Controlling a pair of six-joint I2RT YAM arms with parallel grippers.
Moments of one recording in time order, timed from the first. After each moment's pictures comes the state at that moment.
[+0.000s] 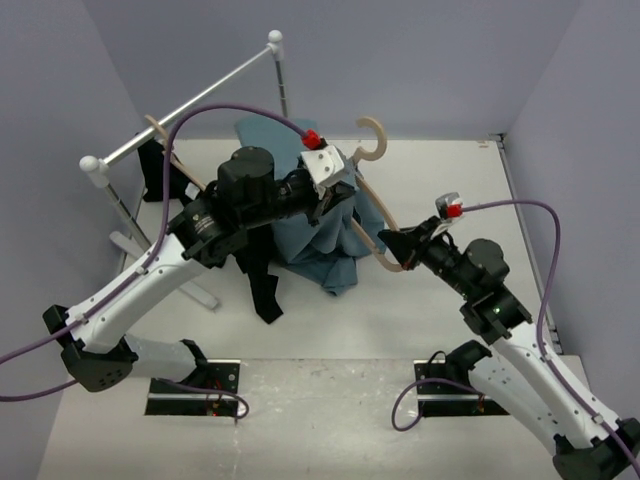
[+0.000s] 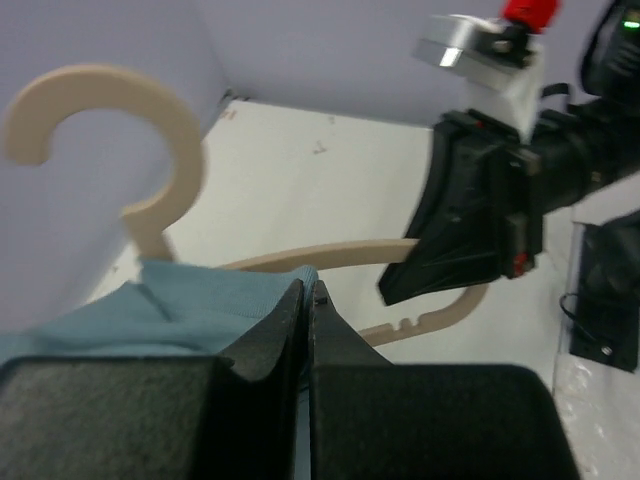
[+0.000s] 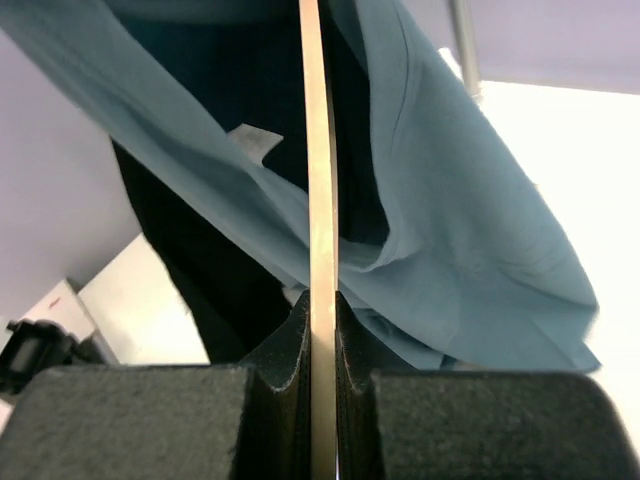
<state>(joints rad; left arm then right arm) -0.88 1.31 1.56 -0.38 0.25 0.19 0.52 0.66 0.63 0.02 -0.24 0.38</state>
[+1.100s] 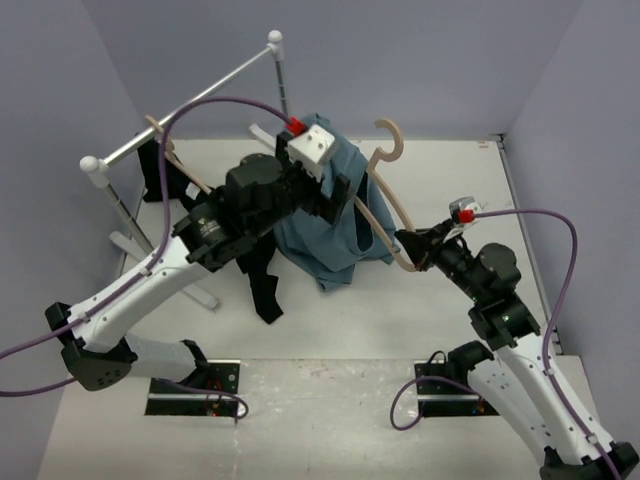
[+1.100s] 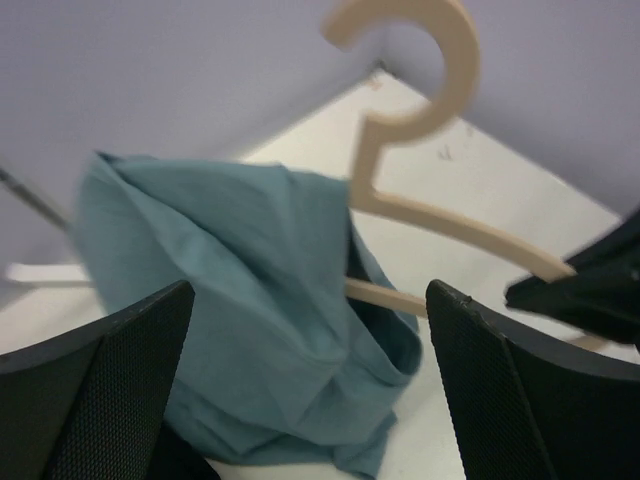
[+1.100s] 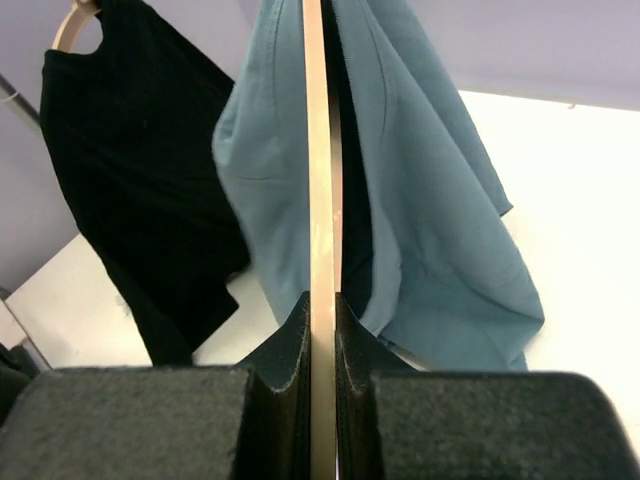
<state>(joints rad) -0.92 1.30 1.51 -0.37 -0.18 0.00 0.40 0.57 0.62 -0.07 -0.26 0.30</state>
